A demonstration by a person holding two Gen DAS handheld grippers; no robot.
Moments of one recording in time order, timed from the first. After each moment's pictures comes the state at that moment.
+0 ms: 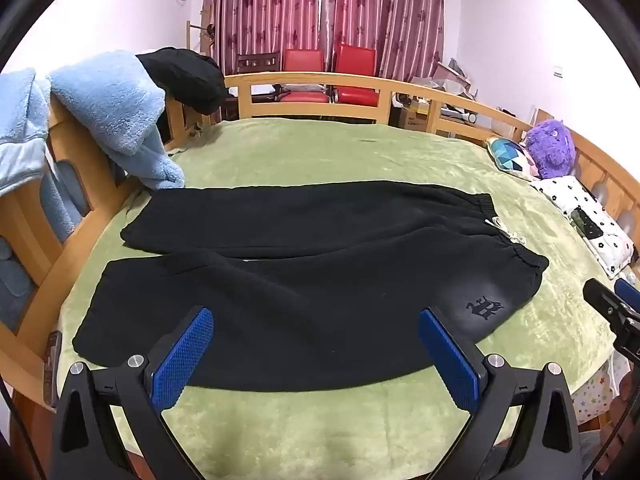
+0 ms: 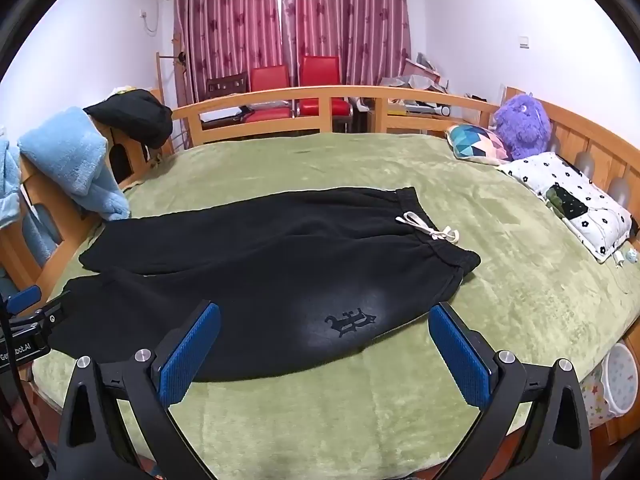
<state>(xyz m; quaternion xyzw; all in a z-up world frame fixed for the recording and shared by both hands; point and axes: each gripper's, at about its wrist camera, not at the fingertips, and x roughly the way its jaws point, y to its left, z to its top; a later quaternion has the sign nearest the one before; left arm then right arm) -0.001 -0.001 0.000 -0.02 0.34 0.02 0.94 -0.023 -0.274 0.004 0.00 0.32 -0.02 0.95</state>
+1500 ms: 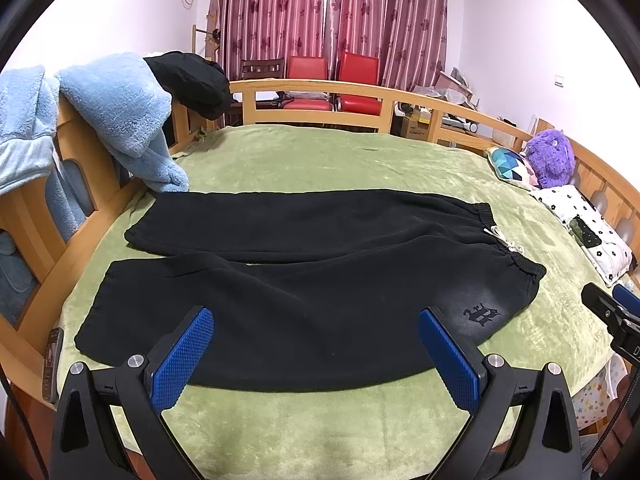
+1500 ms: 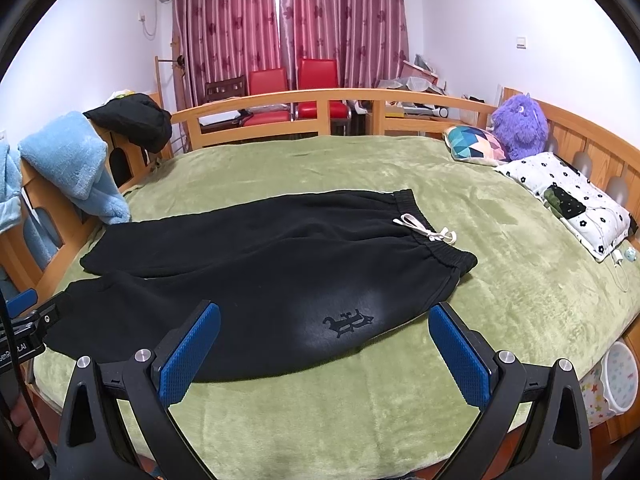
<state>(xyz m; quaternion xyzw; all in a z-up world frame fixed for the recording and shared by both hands) -0.009 0.004 0.005 -0.04 0.33 0.02 0.94 -0.025 -0.272 0.007 0.01 0.32 -0.02 0.95</state>
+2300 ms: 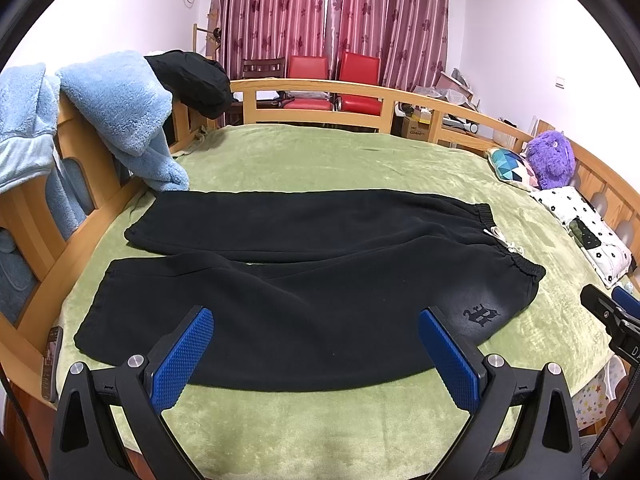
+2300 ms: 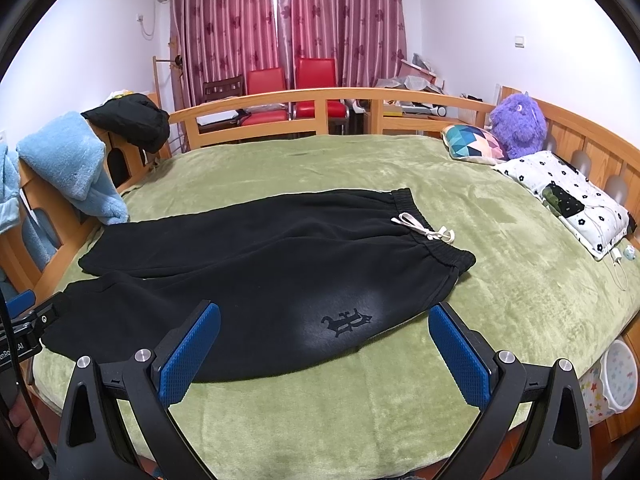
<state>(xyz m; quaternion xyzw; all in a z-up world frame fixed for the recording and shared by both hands) -0.010 0.006 0.005 -0.04 0.33 0.02 0.94 -0.025 -0.273 0.009 0.01 0.32 -0.02 0.95</state>
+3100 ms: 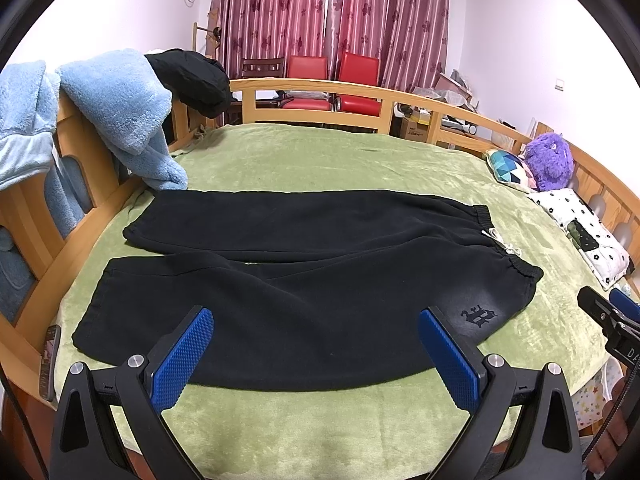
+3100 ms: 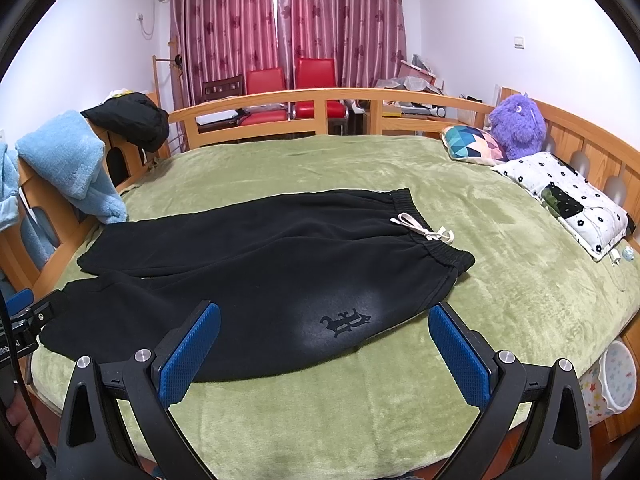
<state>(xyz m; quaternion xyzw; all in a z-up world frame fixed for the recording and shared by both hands) -0.010 0.005 0.006 -0.04 0.33 0.01 0.94 -0.028 -0.274 0.011 0.02 0.32 -0.02 0.95</state>
